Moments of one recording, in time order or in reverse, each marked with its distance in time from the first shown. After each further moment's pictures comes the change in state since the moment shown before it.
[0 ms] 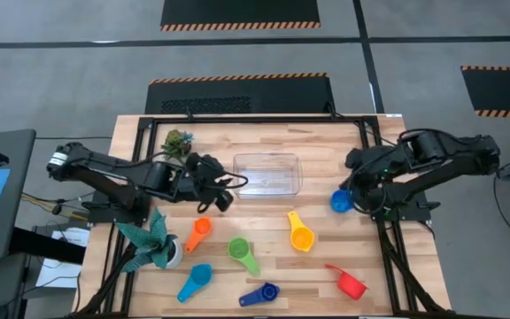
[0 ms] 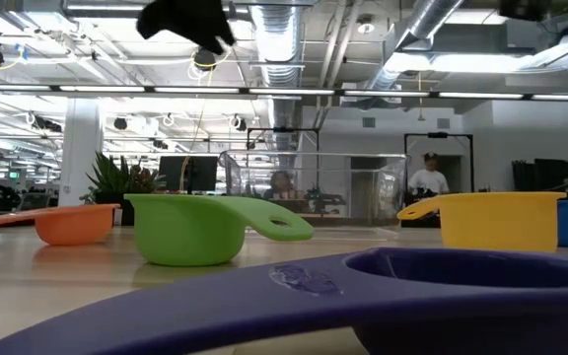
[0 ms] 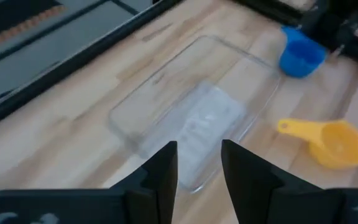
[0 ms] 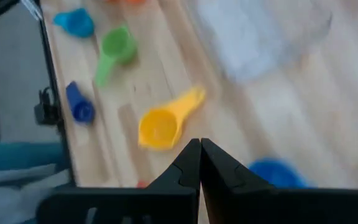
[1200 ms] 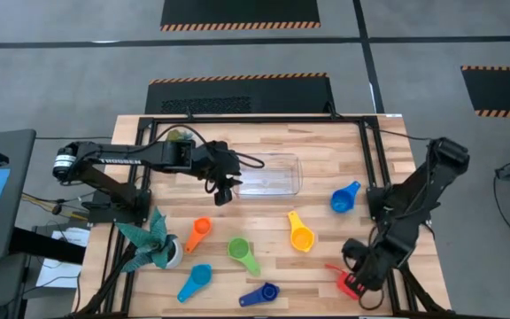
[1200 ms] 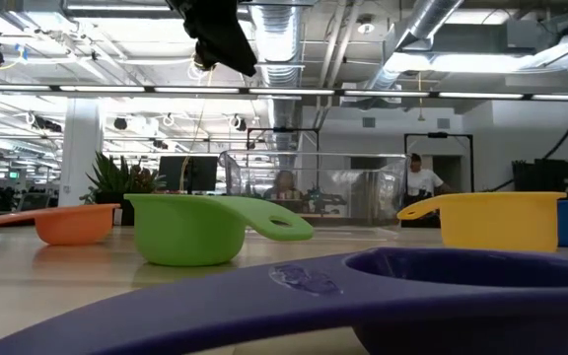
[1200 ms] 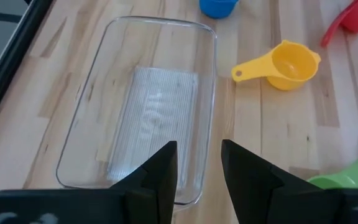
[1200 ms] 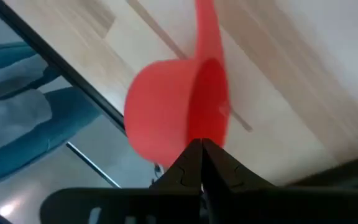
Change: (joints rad) left arm 0.266 0.038 0.002 0.086 0.563 0.638; right arm 0.741 0.437 -0.367 0.560 -0.174 1.088
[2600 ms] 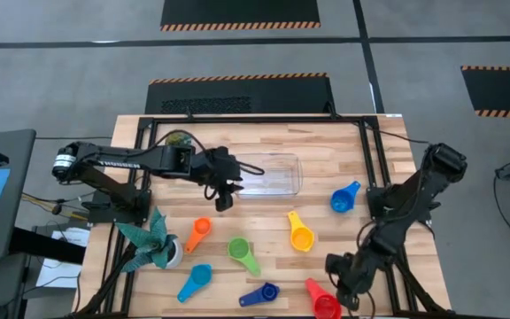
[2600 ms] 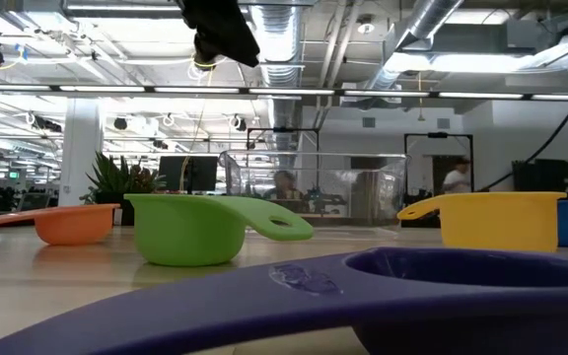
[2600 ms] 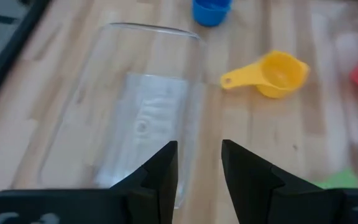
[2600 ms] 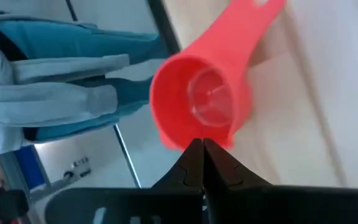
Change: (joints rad) left arm -0.068 0.000 0.000 0.023 -0.065 -0.082; right arm -0.056 0.075 0.009 0.370 0.024 -0.379
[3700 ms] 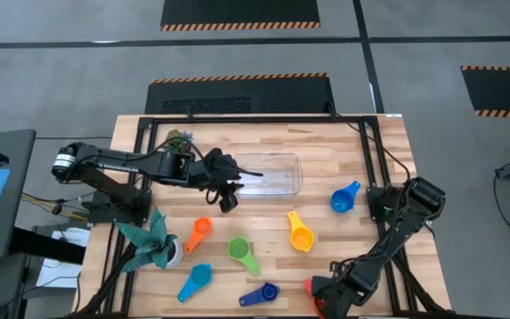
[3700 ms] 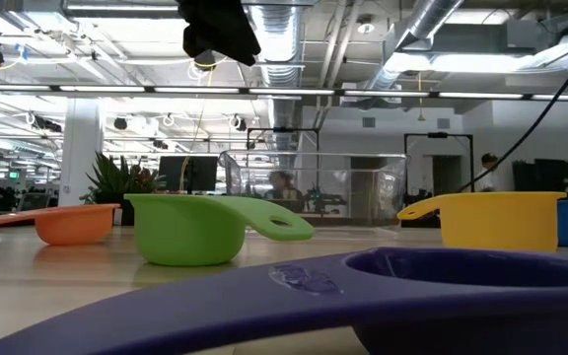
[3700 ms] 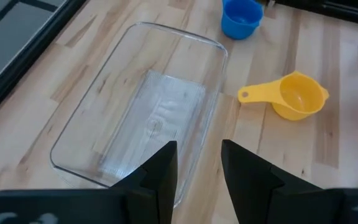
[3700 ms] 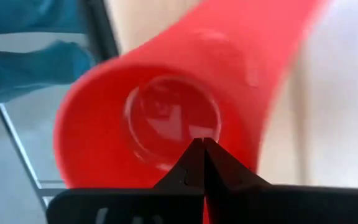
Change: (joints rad) left arm -0.061 0.000 0.000 0.000 -0.149 -0.173; right arm -0.010 0.406 0.318 -0.313 0.006 -0.262
